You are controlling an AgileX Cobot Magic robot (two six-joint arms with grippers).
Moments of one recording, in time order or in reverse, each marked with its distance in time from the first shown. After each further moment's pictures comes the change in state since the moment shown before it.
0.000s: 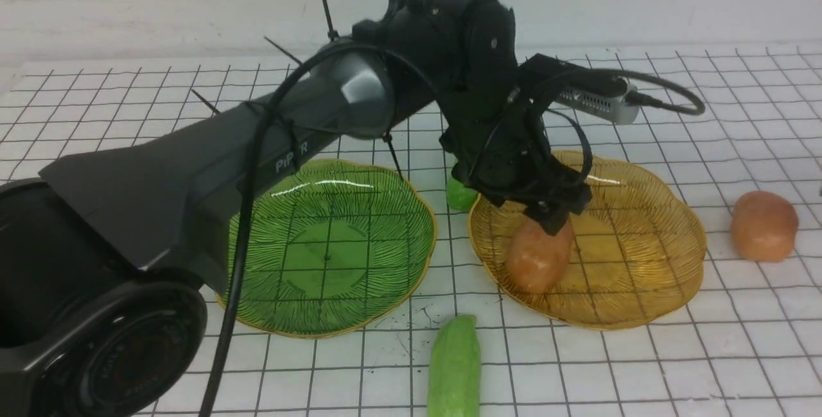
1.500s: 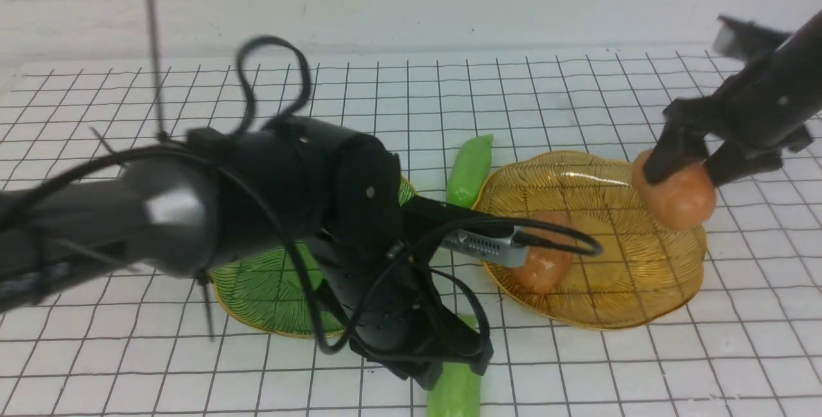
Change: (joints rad) right arm 0.364 0.299 -0.446 -0.117 0.373 0.050; left arm -0.034 -0.424 0.855 -0.051 -0.234 -0.232
